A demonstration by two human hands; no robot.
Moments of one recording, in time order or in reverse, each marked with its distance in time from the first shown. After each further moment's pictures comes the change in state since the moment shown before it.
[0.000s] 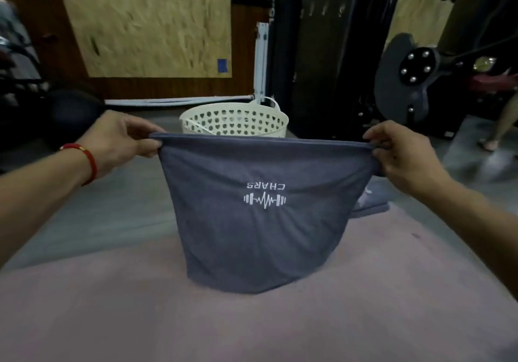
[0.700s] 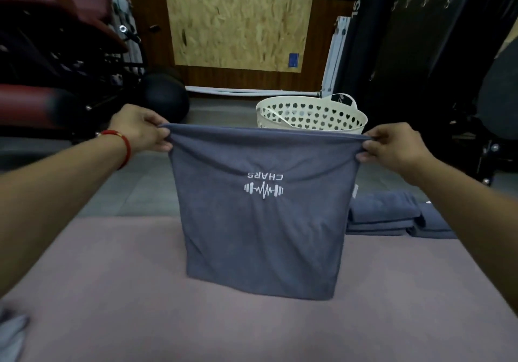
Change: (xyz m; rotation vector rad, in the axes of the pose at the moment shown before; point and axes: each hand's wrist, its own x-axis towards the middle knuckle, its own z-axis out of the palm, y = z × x) left_hand -0.045 -0.086 -0.096 0.003 0.347 -0.387; right_hand 0.069 -0.094 0.130 0.445 -0.246 0.207
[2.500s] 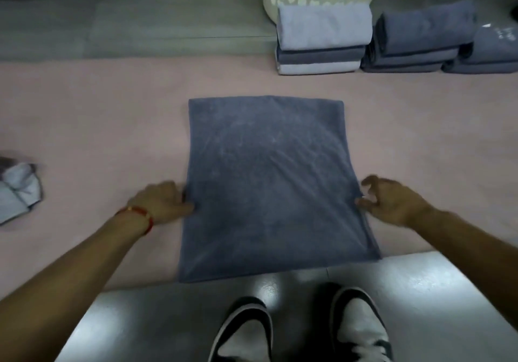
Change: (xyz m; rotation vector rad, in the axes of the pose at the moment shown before) left_hand -0.265 -0.235 0.076 0.671 -0.819 -0.497; right_hand -0.278 0.222 0.112 -0.841 -0.876 0.340
